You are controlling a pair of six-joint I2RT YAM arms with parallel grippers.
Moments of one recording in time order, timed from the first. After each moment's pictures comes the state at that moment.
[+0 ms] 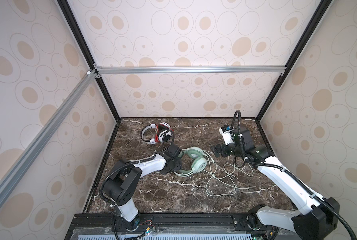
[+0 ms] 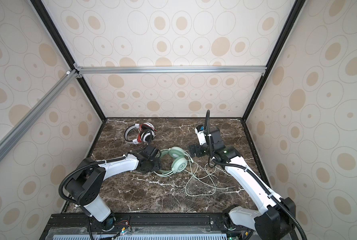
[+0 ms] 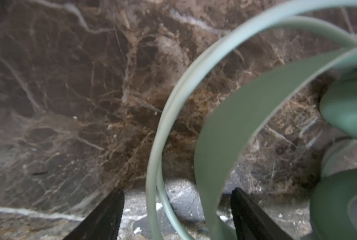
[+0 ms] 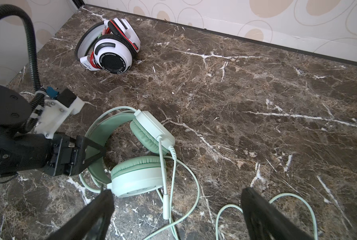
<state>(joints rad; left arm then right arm) -0.62 1.71 0.98 -0.47 -0.07 -0.85 0.44 1.19 1.08 -0.59 -0.07 0.09</state>
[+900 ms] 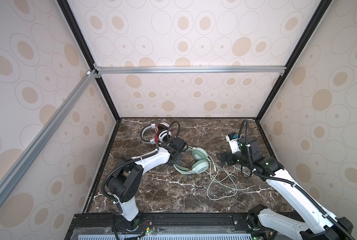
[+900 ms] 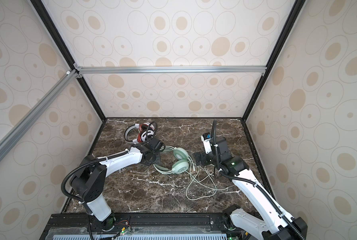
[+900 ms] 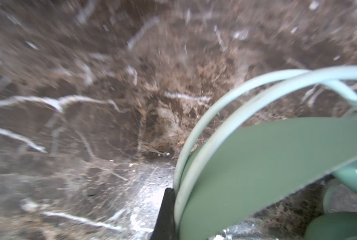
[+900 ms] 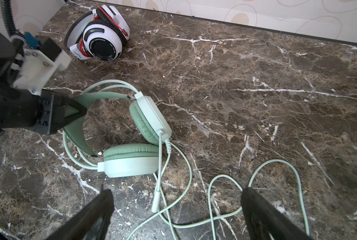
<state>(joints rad) -0.64 1.71 1.19 -0.66 -0.28 -0.72 0.43 0.99 0.95 -0.65 -0.02 0.12</state>
